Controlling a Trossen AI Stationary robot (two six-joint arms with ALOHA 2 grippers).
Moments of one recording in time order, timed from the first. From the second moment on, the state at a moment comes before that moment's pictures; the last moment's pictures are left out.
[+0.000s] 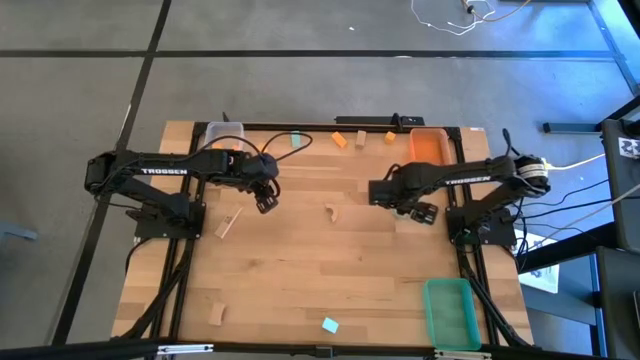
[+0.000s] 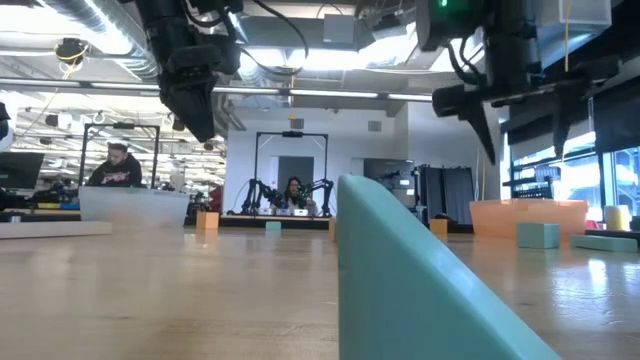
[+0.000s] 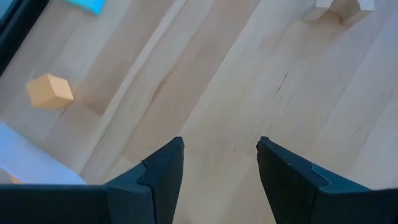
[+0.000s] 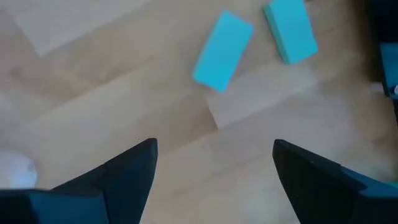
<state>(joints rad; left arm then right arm) 0.17 1.26 0.98 -0.79 -0.22 -0.34 -0.02 1.53 1.15 -1.28 0.04 2.01</state>
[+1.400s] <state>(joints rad) 0.30 1.26 0.98 -0.70 -0.12 -0.13 -0.04 1.79 1.15 -0.43 0.05 1.16</state>
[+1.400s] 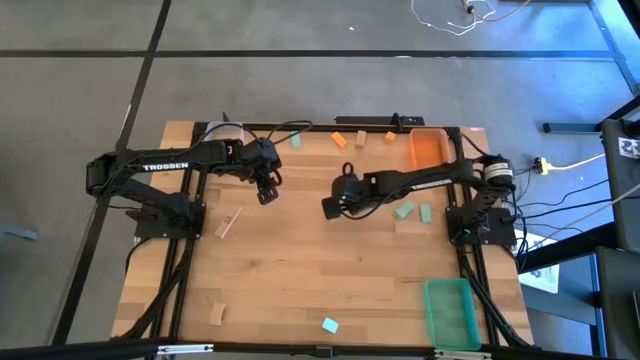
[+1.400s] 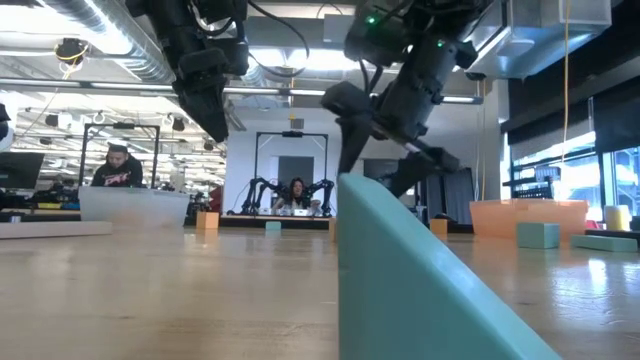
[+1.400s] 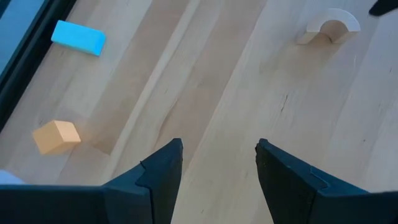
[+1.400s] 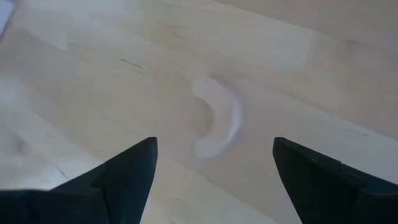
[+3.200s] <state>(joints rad) 0.30 1.26 0.98 -0.70 -0.12 -0.16 -0.09 1.96 1.19 -0.38 0.02 0.99</state>
